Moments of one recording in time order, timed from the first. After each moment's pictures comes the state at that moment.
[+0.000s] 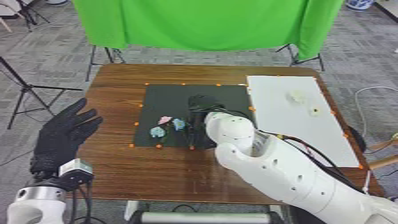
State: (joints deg) left arm 134.1 -66.7 -104.3 -132.3 46.7 12.6 7.7; right arm -56.1 -66.5 31.2 -96.7 -121.8 -17.9 39.4
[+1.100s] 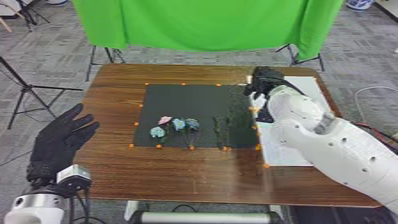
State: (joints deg) left arm 137.3 -66.7 -104.4 -133.2 46.4 14.4 9.9; right arm -51.5 -44.4 35.0 -100.2 -109.5 -2.7 45.7
